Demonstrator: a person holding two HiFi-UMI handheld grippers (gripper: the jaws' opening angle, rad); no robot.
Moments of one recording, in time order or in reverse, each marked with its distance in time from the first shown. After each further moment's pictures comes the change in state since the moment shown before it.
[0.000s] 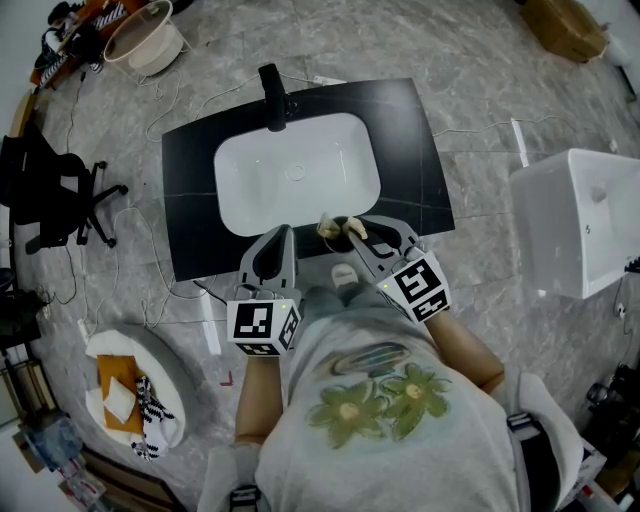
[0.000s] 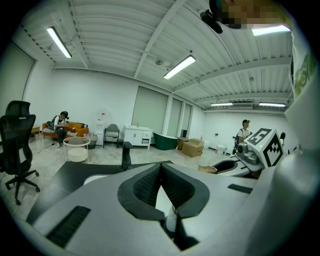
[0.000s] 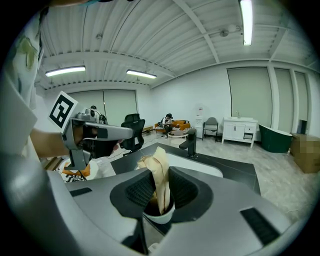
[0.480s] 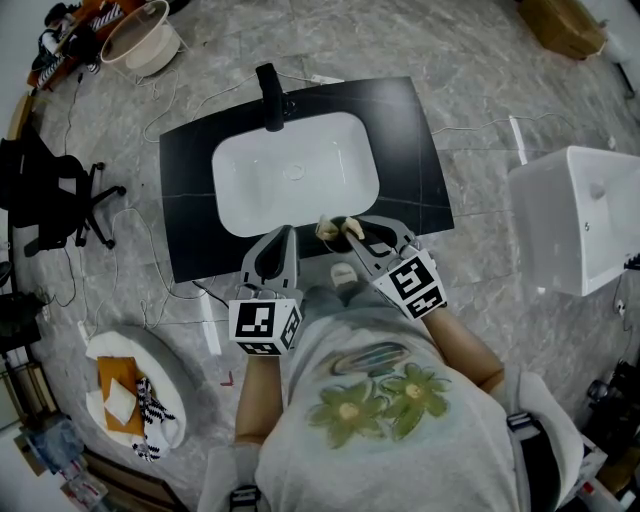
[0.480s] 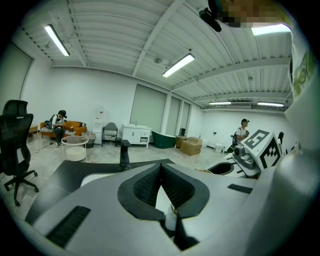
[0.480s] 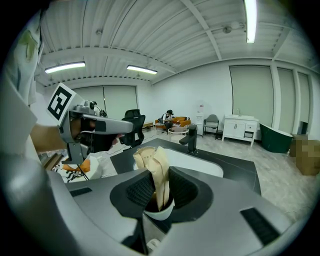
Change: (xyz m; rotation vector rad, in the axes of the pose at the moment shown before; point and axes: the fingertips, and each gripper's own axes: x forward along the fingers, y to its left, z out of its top) left arm 0.005 -0.002 -0.006 0.005 0.021 -0.019; right arm 0.010 -0.001 -0.013 -0.009 0.036 -0.001
